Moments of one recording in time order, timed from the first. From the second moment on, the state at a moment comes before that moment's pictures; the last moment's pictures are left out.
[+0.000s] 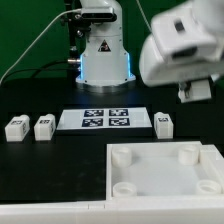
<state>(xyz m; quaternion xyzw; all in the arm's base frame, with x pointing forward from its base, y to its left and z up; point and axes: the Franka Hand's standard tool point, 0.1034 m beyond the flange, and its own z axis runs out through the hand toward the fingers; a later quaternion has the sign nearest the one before) 0.479 0.140 0.124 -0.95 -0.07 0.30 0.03</state>
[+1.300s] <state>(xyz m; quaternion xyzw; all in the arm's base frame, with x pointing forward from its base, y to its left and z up) 0.545 0.108 0.162 -0.99 -0.06 -0.15 0.05</state>
